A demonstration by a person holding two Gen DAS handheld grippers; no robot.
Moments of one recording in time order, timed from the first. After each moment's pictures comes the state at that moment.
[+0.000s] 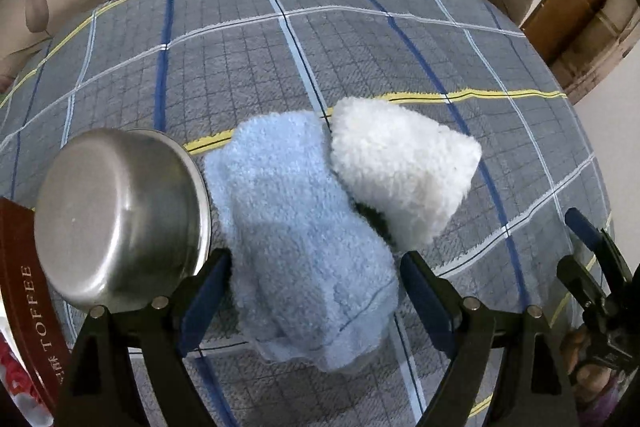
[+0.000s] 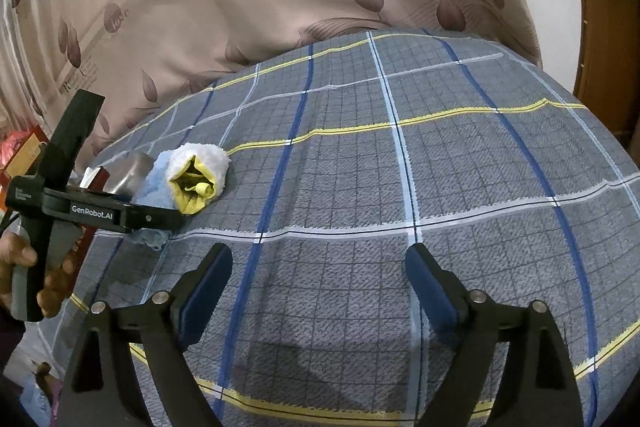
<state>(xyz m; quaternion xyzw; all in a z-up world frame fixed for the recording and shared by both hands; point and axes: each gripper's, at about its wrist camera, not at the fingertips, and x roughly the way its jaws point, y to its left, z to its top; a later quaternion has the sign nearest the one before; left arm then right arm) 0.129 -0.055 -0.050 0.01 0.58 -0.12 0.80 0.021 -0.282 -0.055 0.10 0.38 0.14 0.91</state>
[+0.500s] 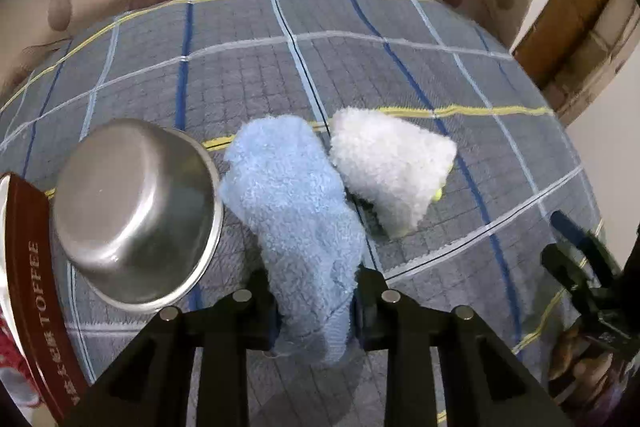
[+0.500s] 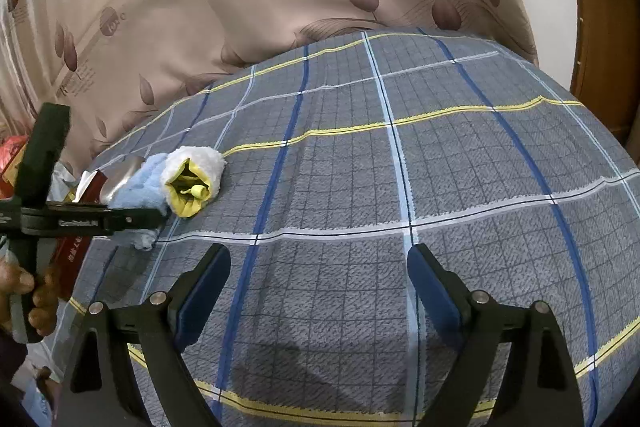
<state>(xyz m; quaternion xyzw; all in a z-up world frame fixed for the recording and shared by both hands) 0.099 -0.041 -0.035 -0.01 0.54 -0.12 0.83 0.023 -0.282 -0.056 0.10 0.38 0.14 0.91</state>
